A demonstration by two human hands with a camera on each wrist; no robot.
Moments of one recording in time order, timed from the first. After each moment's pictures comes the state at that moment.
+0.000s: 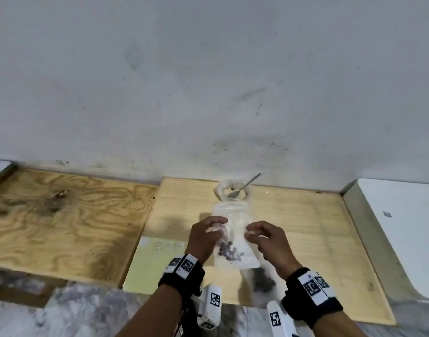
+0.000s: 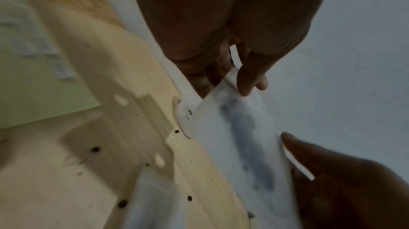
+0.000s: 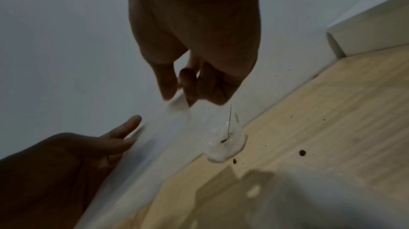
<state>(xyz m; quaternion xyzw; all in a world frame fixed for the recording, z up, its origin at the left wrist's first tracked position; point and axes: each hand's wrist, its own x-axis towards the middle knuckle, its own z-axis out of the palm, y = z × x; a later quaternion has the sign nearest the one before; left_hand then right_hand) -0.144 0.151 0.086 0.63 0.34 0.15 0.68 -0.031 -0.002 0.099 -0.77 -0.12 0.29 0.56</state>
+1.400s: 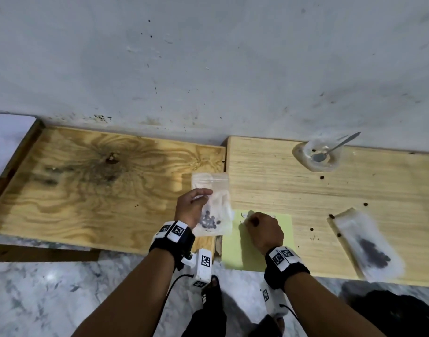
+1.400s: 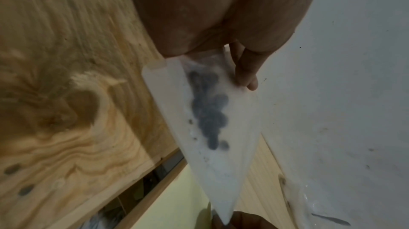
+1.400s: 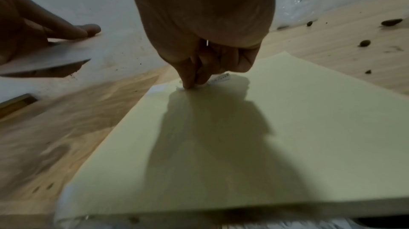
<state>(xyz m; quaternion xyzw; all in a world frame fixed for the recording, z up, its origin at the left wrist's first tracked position) -0.296 0.434 0.000 0.59 0.44 0.11 0.67 -0.197 0.248 -0.047 -0.94 -0.12 0.28 0.18</state>
